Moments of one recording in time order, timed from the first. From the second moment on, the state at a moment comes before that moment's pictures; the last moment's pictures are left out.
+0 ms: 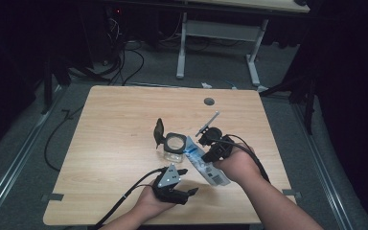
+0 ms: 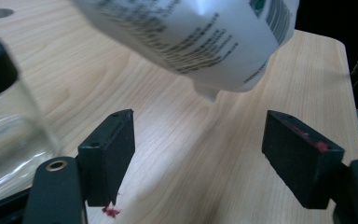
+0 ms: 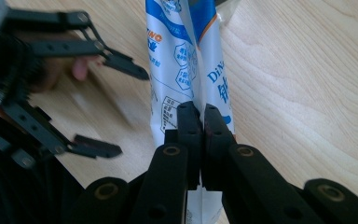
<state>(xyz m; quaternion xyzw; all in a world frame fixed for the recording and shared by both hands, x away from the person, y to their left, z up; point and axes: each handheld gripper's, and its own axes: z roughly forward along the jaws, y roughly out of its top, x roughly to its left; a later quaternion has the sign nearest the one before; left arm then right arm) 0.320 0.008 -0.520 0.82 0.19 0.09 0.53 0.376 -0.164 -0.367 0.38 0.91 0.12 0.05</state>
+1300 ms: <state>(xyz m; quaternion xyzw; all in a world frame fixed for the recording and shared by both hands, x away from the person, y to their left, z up) 0.326 -0.028 -0.525 0.82 0.20 0.13 0.52 0.384 -0.142 -0.356 0.37 0.92 0.14 0.05</state>
